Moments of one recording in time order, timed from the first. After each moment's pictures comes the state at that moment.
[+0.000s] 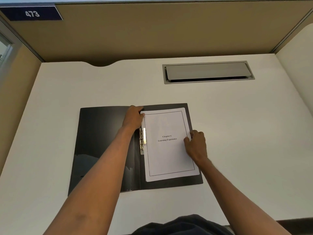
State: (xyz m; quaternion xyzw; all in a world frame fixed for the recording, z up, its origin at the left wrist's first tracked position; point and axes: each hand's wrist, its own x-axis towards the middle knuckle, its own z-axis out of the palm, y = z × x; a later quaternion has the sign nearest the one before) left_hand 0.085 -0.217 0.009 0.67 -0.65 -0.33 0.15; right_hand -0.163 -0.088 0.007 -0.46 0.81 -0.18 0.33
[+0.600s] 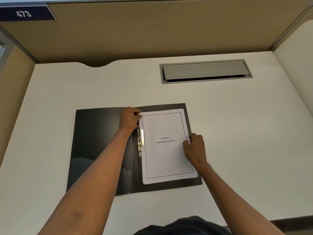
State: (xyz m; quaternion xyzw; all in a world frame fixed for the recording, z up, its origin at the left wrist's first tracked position) left_hand 0.089 -0.221 -0.006 0.68 -0.60 -0.35 0.23; right_hand -0.160 -0.079 0.011 -0.44 0.81 -0.18 0.34
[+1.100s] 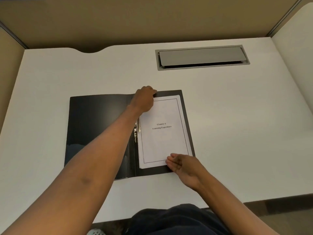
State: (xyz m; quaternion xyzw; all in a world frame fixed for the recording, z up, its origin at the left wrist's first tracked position) left_hand 0.029 -0.244 0.008 0.54 -0.81 -0.20 0.04; right_hand -0.128 0.012 0.065 0.06 0.64 -0.33 0.69
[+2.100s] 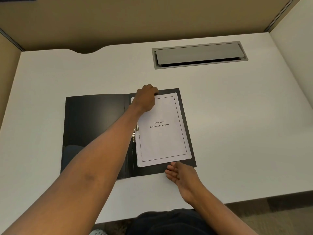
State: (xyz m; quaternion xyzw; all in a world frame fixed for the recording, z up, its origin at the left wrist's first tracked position) left_hand 0.008 -0.238 0.008 0.55 -0.80 -0.21 0.05; right_hand -0.119 0.046 0.048 0.03 0.70 -0.32 0.64
